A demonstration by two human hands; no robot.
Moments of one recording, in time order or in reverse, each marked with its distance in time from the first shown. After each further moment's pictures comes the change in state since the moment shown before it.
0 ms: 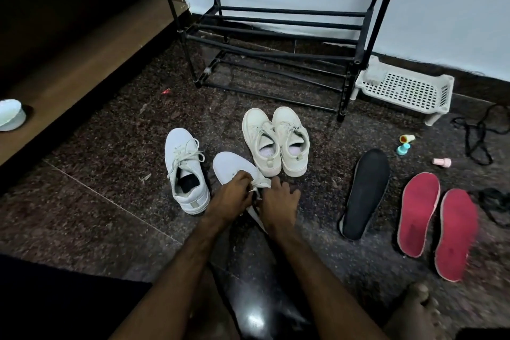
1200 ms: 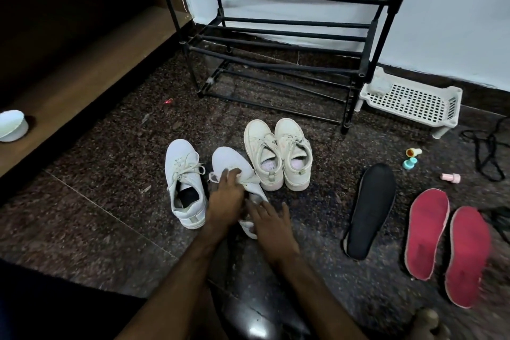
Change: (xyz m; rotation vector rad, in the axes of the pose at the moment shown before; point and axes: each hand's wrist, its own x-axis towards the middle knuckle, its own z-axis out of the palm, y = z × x) left_hand 0.026 -0.018 0.008 0.474 0.055 -0.206; right_hand -0.013 0.010 0.005 0.206 -0.041 -0.380
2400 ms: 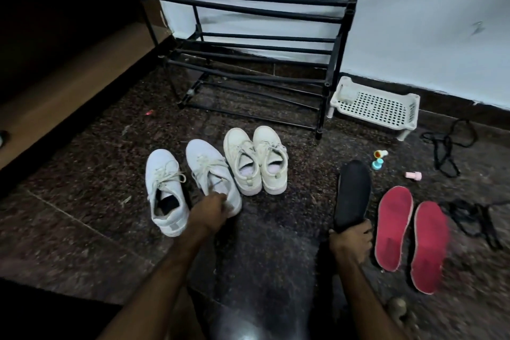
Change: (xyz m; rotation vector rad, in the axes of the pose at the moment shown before) left_hand -0.012 0.009 -0.008 -0.312 -0.151 -0.041; right_hand -0.079 0.162 -0.002 0.502 0.297 1.372
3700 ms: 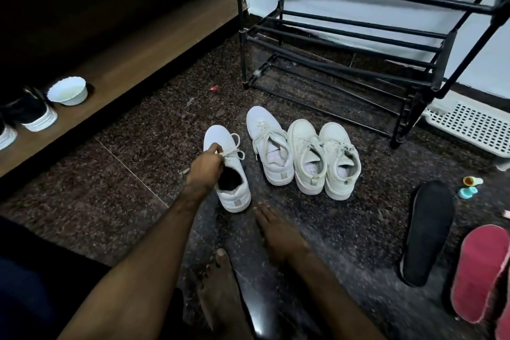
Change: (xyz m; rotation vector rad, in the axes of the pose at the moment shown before) left_hand 0.026 -0.154 -0.060 0.146 0.187 -0.145; right_hand -0.181 -0.106 0.110 -0.622 -0.783 -1.485
